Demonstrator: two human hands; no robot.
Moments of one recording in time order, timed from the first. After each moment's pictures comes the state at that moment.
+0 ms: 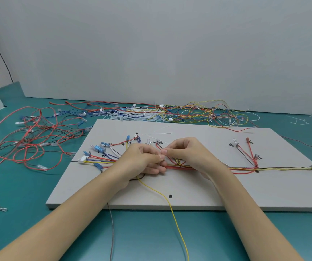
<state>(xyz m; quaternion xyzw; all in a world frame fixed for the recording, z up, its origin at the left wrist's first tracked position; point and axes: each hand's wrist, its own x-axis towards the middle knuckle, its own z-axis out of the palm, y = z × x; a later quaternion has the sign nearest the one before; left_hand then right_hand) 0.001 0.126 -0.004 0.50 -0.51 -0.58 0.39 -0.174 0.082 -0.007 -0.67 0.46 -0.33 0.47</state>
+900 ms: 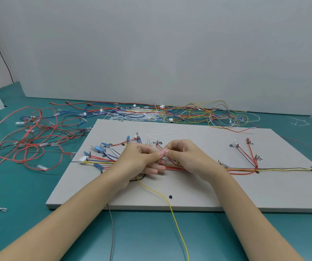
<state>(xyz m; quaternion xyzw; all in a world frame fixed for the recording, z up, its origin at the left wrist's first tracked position) 0.001 0.127 -0.004 0.50 -0.49 -0.58 0.42 -0.167 0.090 -0.005 -0.72 0.46 -0.30 0.42</state>
